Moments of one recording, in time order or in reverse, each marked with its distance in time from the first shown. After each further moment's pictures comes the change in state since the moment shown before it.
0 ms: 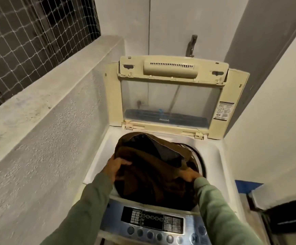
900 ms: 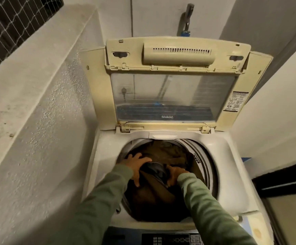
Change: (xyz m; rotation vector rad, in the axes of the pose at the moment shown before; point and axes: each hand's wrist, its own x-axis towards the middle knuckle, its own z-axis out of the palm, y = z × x) left_hand 0.087 0.052 0.029 1.643 -0.570 0.280; right_hand 0.070 -0.054 0.053 -0.504 -0.130 0.083
